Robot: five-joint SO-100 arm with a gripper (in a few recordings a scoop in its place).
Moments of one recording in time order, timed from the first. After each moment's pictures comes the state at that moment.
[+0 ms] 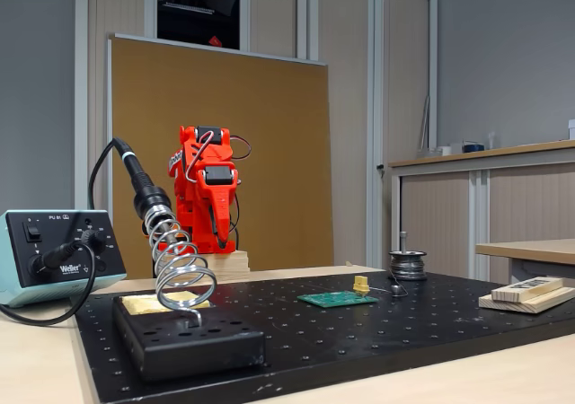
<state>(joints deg) 0.2 189.8 177.0 70.8 0.4</state>
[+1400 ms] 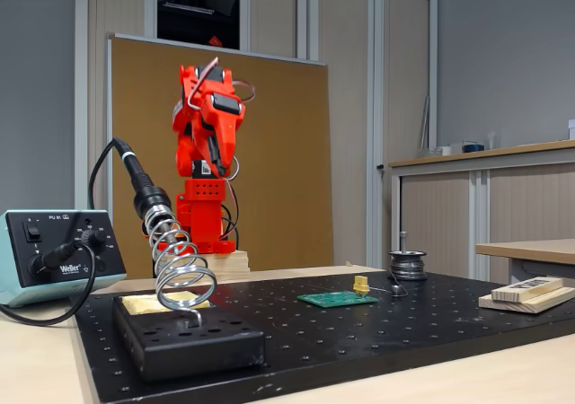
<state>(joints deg) 4.0 144.1 133.9 63.5 -18.1</state>
